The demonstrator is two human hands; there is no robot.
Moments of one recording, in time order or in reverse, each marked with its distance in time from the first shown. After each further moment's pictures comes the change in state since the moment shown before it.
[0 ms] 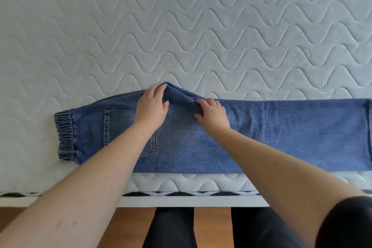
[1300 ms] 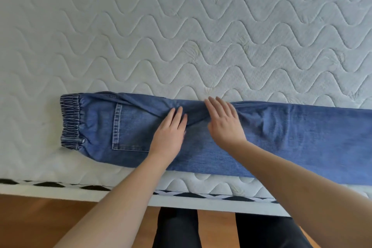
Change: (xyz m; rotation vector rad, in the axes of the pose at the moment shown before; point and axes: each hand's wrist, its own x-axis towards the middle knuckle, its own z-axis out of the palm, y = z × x) left_hand -0.079 -0.035 0.076 0.198 -0.001 0.234; right_hand -0.022 -0.015 0.035 -0.269 0.094 -0.273
